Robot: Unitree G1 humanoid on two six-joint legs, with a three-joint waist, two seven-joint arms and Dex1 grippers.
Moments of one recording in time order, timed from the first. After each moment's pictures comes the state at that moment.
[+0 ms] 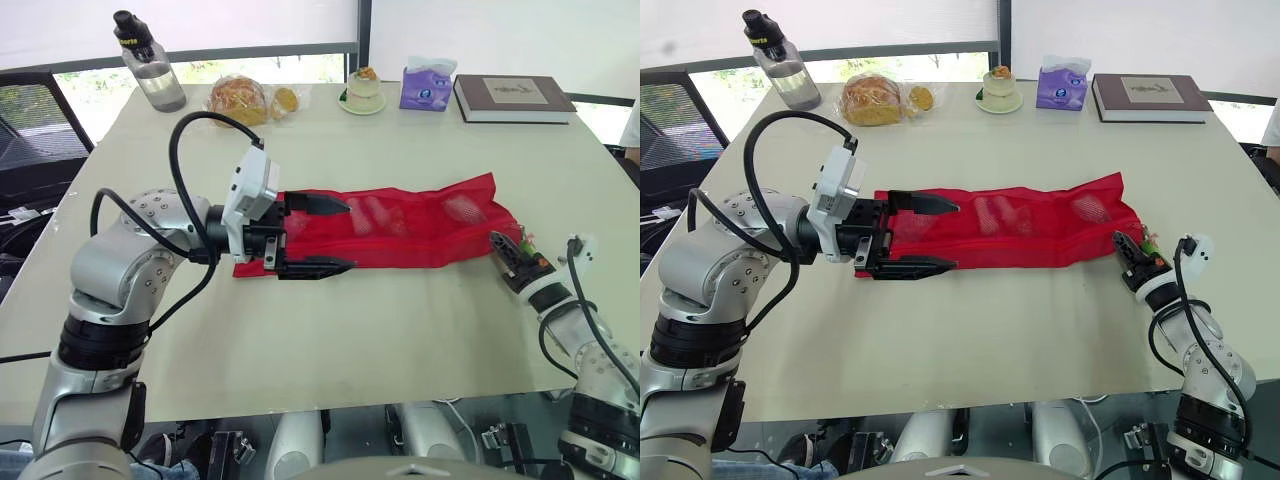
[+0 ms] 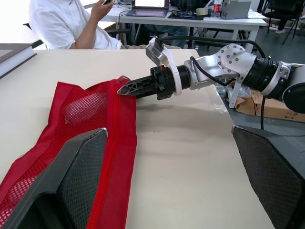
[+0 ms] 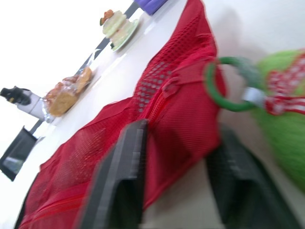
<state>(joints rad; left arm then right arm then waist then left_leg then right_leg) -0.56 0.78 0.01 -0.35 -0.71 0.67 -1.18 -0.15 -0.22 -0.49 -0.14 0.91 0.72 0.26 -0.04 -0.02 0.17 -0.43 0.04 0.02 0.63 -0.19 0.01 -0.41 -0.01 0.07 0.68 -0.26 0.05</state>
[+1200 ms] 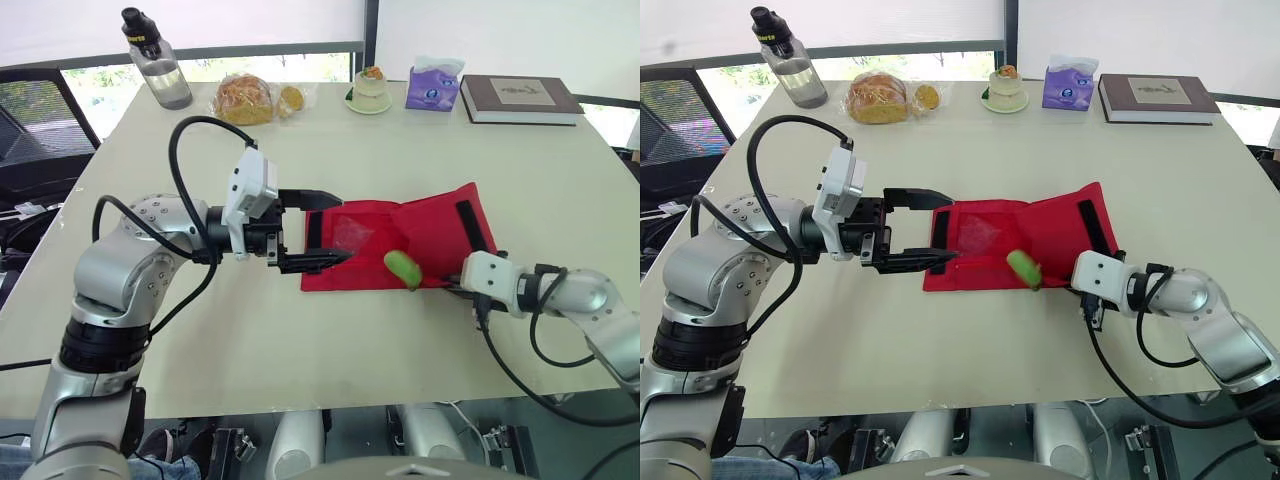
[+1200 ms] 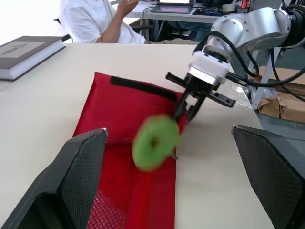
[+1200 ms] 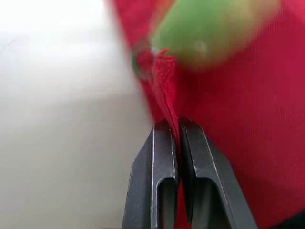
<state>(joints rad) -0.53 0.78 0.01 -0.33 -0.68 0.63 -1.11 -0.18 -0.93 0.25 -0.36 0.10 0.32 0.88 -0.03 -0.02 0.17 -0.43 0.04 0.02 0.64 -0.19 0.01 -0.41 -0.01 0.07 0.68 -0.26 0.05</state>
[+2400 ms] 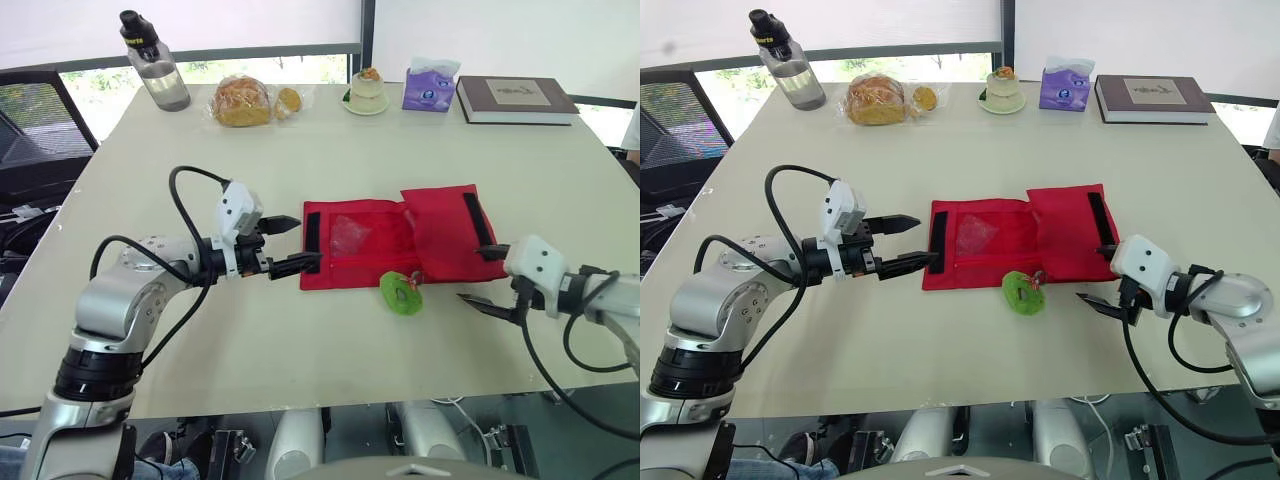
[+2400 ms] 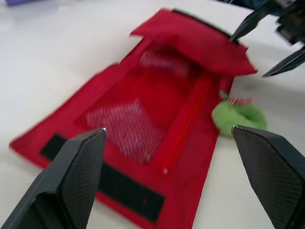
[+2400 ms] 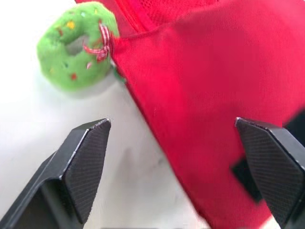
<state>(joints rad) -0.33 0.77 0.07 -0.23 -0.59 0.73 -0.88 -0.04 -0.82 -0.13 -0.42 0.33 0.42 0.91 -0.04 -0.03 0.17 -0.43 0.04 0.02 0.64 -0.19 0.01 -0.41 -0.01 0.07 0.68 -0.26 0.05</state>
